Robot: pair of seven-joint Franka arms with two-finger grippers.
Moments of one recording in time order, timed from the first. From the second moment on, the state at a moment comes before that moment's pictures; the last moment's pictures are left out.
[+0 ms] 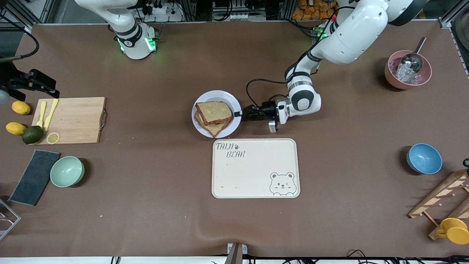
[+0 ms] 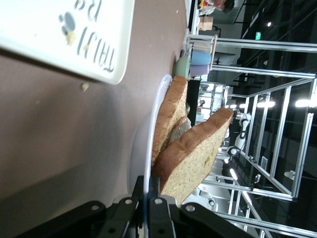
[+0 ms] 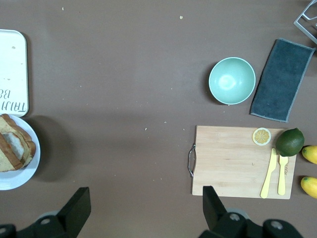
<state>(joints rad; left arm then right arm) -0.19 0.69 -0.44 -2.11 -2.05 2.17 1.26 0.03 0.02 -0.04 -1.48 0.01 1.49 -0.08</state>
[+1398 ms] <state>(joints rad) 0.29 0.64 -0.42 -2.10 -1.69 2.11 1.20 0.03 0.02 -0.04 -1.49 0.01 1.48 -0.08</state>
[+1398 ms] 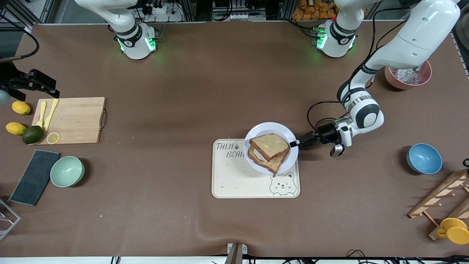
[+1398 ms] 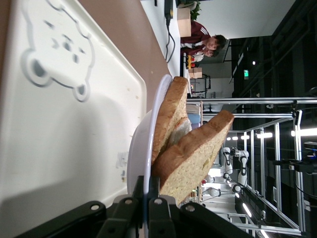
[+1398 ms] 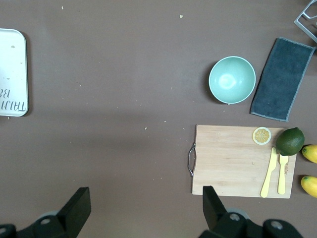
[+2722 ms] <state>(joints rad) 0.12 0.82 -0.31 -1.88 -1.67 2.17 1.07 0.03 0.02 -0.04 -1.49 0.01 1.47 -0.08</state>
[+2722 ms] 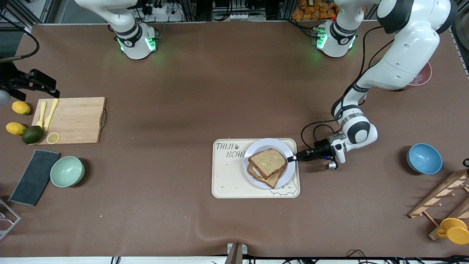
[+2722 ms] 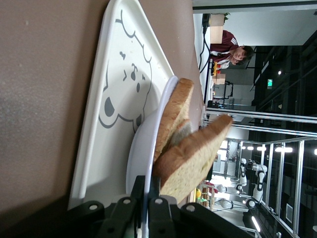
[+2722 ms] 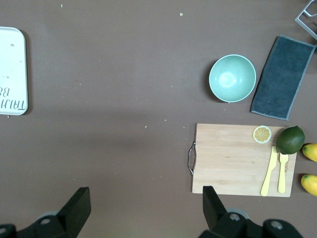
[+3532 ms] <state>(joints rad) 0.16 0.78 -0.31 -1.86 -1.50 2.17 0.90 0.03 0.02 -0.05 -1.49 0.01 1.47 -0.08</state>
